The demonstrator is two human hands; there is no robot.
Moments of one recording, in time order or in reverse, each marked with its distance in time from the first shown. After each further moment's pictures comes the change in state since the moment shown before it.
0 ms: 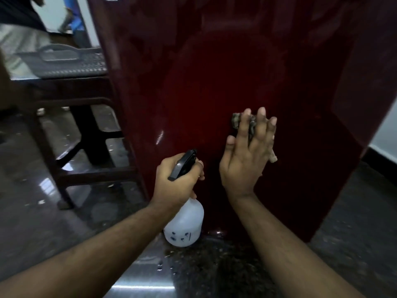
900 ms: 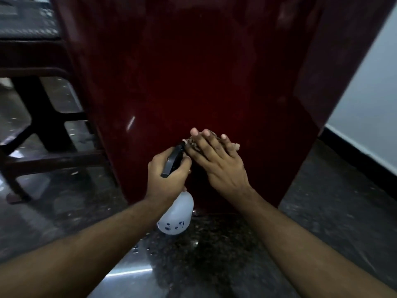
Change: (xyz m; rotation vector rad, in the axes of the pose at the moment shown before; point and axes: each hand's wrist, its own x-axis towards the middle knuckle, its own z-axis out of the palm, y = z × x) left_hand -0.019 -0.048 0.023 0.001 -0.029 0.020; right_hand -0.055 0.060 -0.027 -0.370 -0.491 -0.745
